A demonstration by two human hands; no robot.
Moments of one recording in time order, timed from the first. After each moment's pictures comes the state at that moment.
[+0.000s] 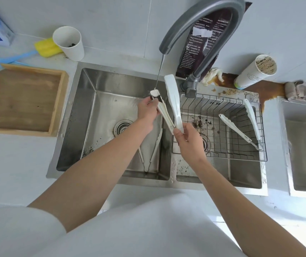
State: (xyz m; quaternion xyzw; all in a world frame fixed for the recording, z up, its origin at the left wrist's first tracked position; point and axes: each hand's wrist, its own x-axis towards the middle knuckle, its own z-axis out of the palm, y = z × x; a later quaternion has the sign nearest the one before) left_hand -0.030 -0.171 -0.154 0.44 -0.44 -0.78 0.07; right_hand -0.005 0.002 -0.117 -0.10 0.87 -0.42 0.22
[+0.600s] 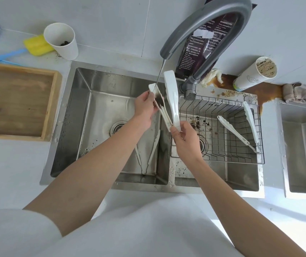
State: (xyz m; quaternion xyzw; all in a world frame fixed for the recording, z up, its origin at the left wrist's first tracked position) left_hand -0.047 -0.187 -0.154 0.43 -0.38 -0.82 0.07; right_hand -0.016 -0.019 -0.113 -0.08 0.88 -0.42 0.23
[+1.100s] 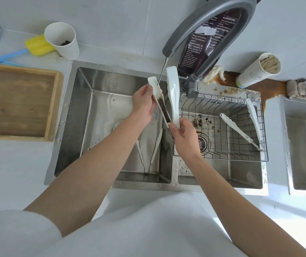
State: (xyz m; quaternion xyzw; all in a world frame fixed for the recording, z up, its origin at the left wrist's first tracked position) left_hand -0.049 -0.201 -0.143 0.42 -0.32 -0.84 0.09; right_hand -0.012 -0.036 -0.109 -0.06 0.86 -0.46 0.23
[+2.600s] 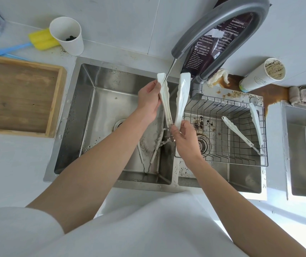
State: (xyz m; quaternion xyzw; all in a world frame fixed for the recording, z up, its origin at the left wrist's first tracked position) left_hand -0.054 -0.204 -0.137 0.39 -0.34 -0.85 0.07; right_hand -0.015 -0.040 -0.117 -0.03 0.85 -0.45 0.28
